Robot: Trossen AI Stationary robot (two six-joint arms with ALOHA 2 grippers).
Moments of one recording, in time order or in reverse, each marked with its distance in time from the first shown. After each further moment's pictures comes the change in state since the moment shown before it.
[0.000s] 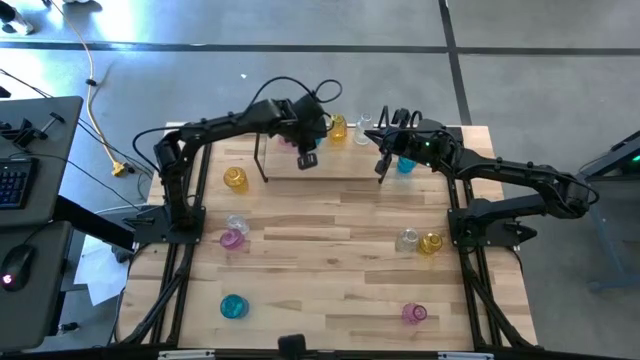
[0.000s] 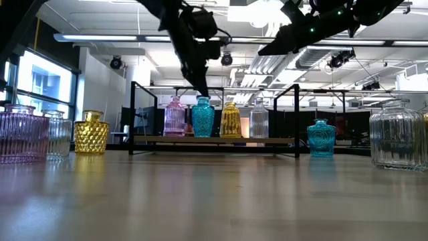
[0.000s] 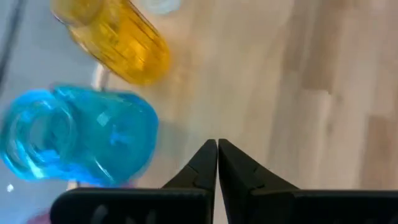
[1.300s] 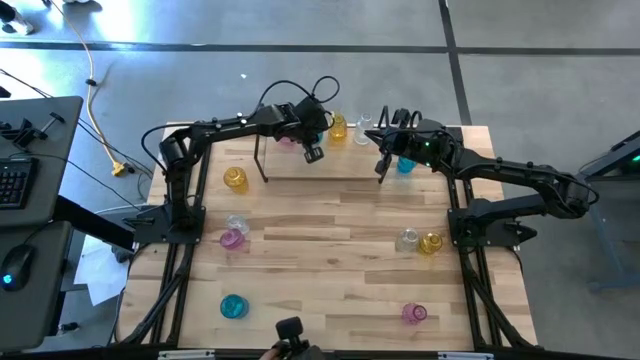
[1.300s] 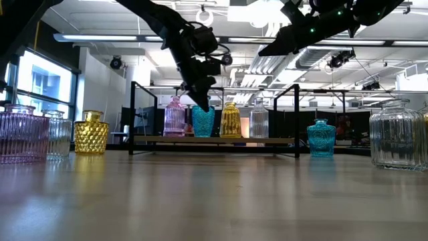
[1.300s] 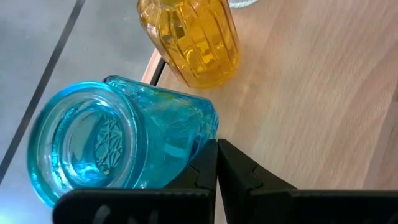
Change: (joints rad) left arm 0.043 0.052 -0.095 0.222 -0.137 -0.068; right arm 0.000 0.000 0.000 -0.006 0.007 -0.008
